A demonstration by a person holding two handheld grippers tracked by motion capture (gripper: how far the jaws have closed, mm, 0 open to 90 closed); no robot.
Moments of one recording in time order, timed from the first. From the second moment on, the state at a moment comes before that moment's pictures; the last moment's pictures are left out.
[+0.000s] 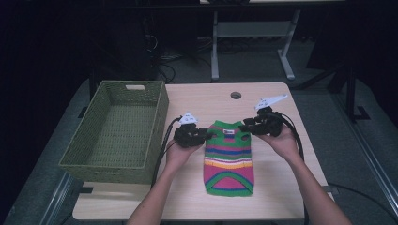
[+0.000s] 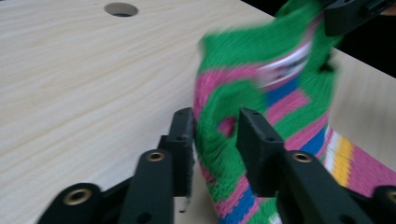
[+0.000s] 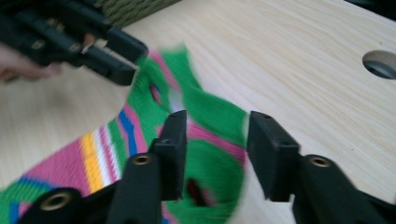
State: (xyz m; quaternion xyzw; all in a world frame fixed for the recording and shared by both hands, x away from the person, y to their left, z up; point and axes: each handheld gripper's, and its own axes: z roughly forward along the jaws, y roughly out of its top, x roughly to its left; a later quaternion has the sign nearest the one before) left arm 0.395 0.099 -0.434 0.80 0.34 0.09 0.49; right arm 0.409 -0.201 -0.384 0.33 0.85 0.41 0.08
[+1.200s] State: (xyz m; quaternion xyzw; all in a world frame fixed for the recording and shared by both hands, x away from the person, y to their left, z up) left arm 0.380 0.114 -0.431 0.79 0.35 0.05 0.49; right arm 0.409 -0.236 -0.414 0.38 0.82 0.42 0.00
